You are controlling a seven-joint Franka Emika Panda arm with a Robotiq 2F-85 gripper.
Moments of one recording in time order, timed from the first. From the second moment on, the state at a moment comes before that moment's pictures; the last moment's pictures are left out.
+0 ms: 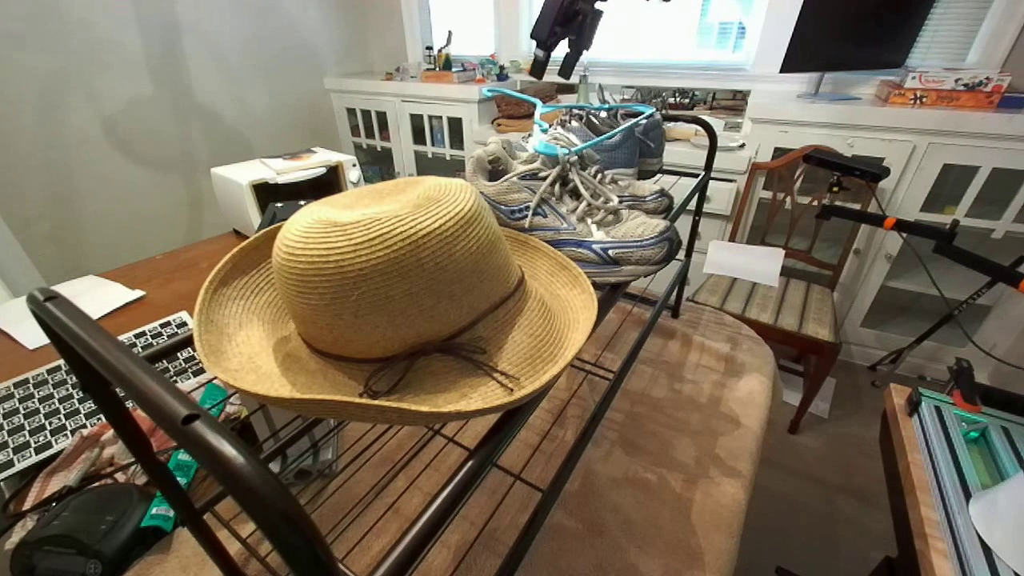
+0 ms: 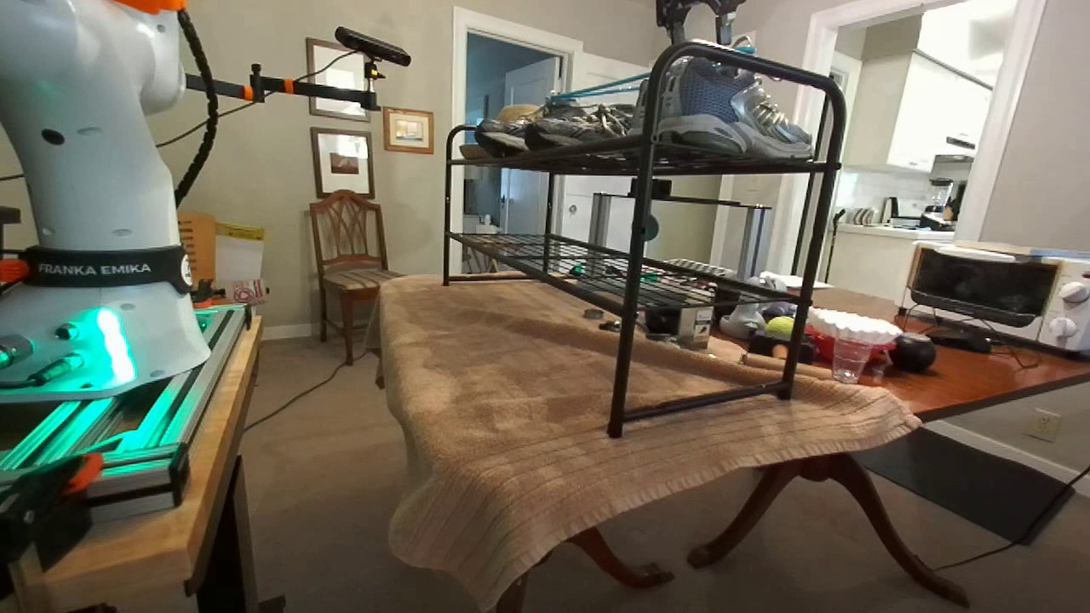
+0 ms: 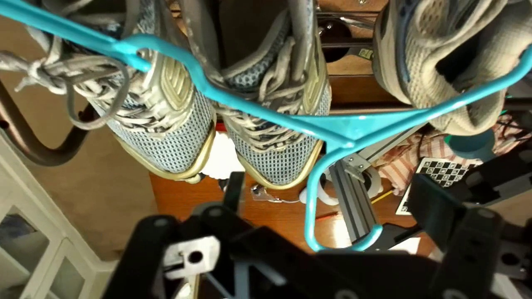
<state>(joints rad) -0.13 0.21 -0.06 -1.46 0.14 2.03 -0.22</state>
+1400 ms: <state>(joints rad) -0.13 0.24 -0.02 -1.50 0.16 2.02 -0.49</state>
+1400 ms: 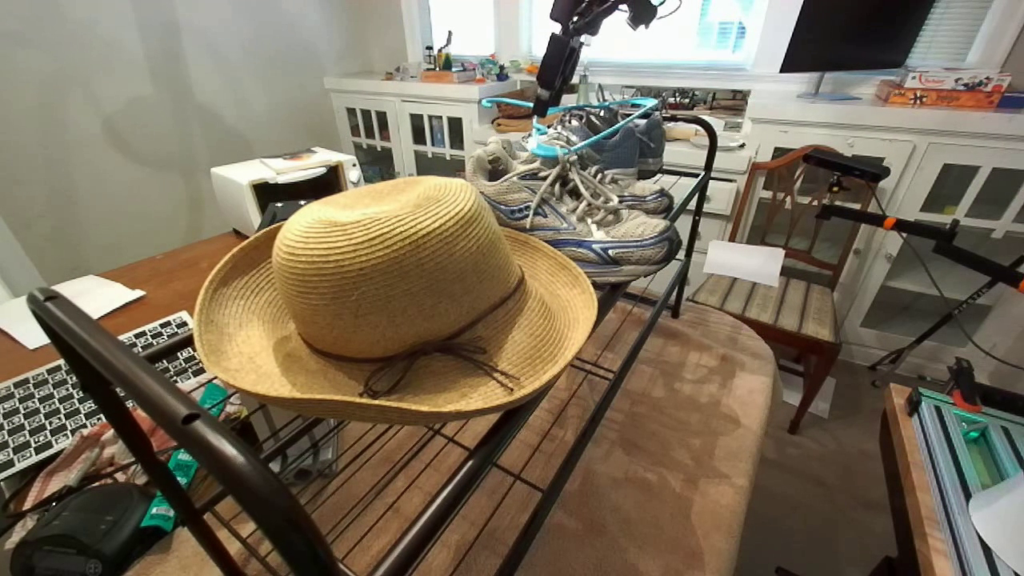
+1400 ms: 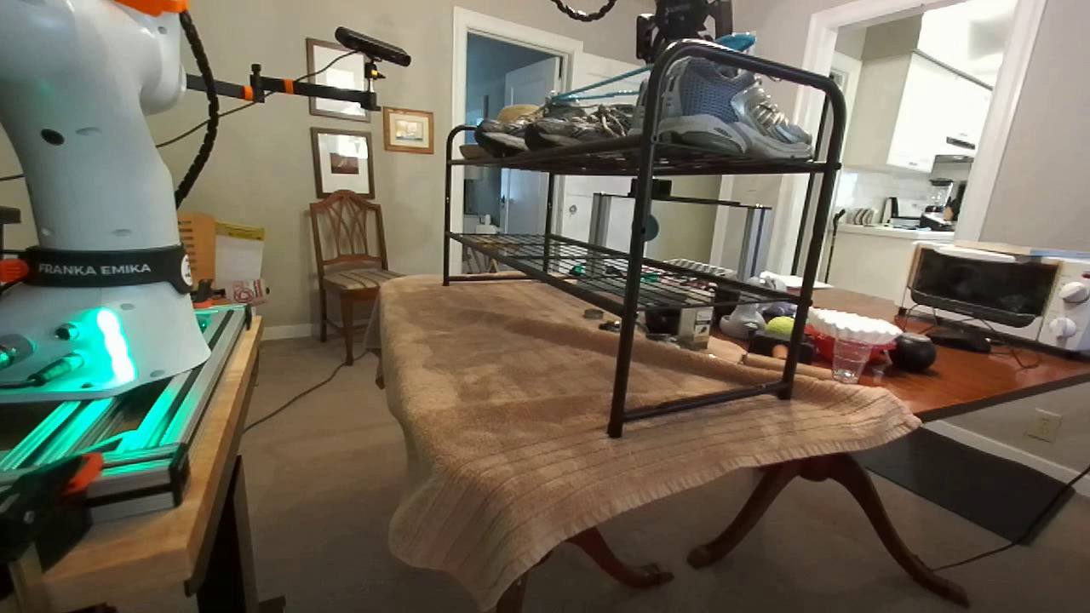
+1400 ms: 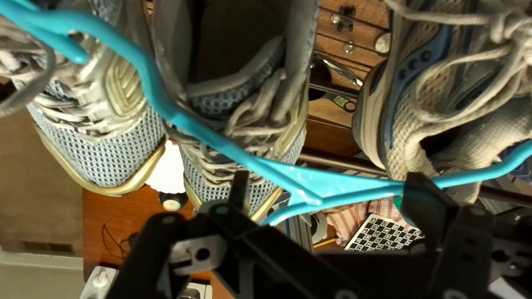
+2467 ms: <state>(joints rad) -0.14 0.24 -0.02 -1.50 0.16 2.00 -0.63</state>
